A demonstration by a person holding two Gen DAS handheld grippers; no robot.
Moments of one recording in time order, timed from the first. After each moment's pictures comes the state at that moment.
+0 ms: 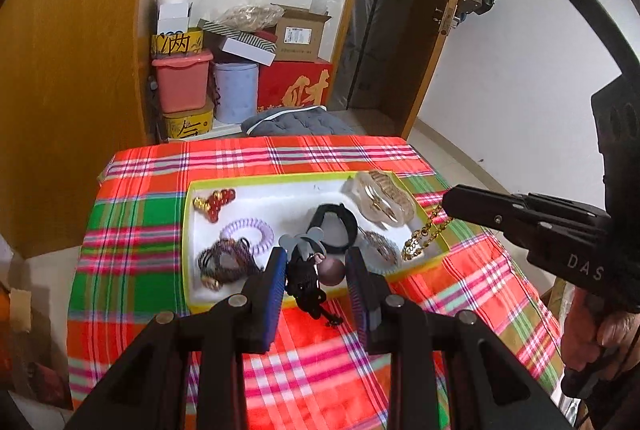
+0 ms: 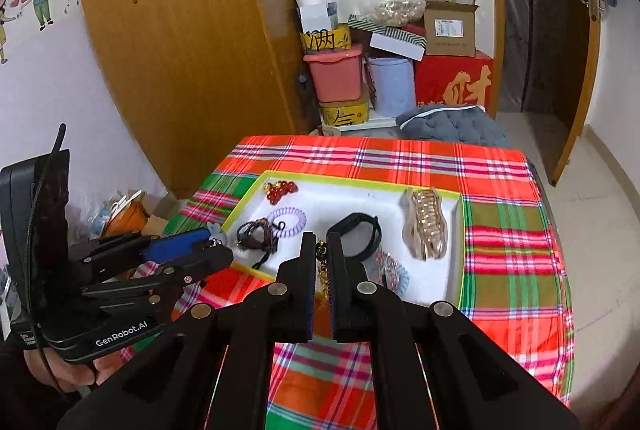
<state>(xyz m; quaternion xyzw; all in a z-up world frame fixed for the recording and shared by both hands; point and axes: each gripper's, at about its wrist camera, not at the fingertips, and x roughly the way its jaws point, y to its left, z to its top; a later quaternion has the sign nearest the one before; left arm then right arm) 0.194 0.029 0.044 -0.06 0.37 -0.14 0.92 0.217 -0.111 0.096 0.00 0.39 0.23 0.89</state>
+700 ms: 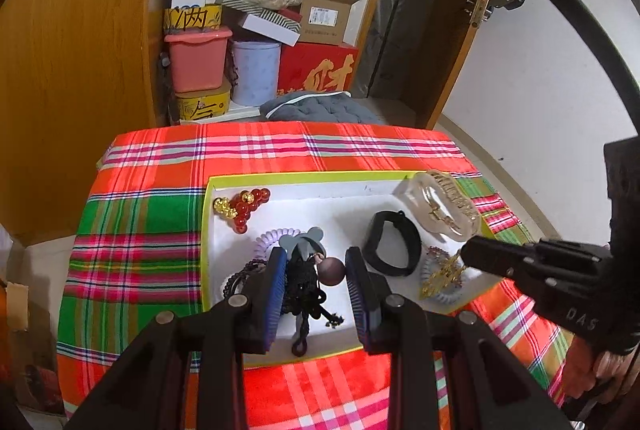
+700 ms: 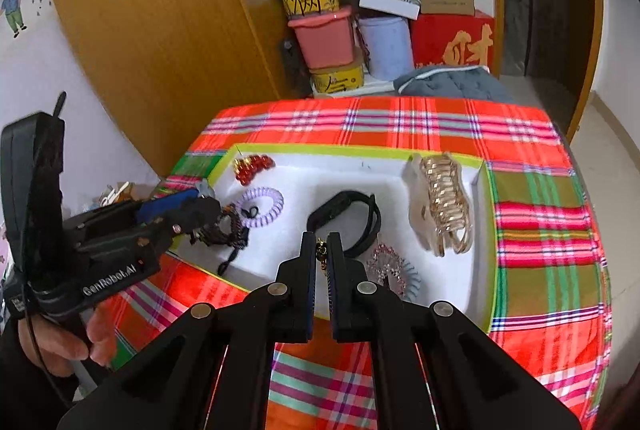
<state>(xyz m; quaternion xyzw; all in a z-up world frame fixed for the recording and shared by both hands) 0.256 0.056 -0.001 -0.07 0.40 -0.11 0.91 0.265 -0.103 0.032 0.02 0.45 0.22 0.87</state>
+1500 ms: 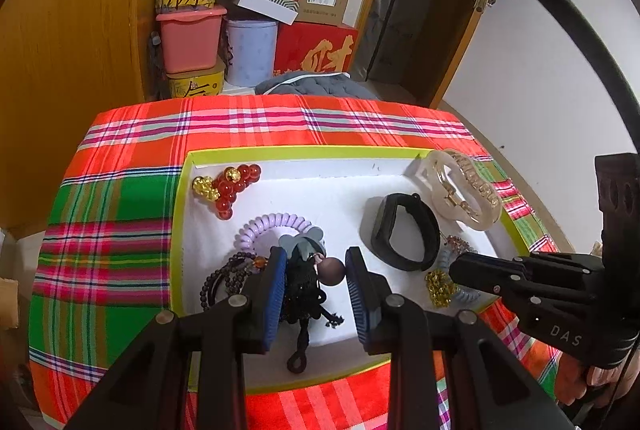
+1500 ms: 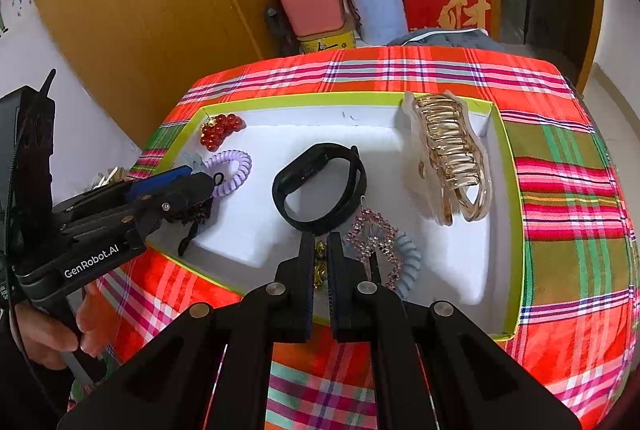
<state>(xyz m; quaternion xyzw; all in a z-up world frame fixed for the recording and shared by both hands) 0.278 0.047 -0.032 -0.07 0.42 -0.12 0.90 0.282 -0.106 -0.011 0.02 0.49 0.22 0.84</state>
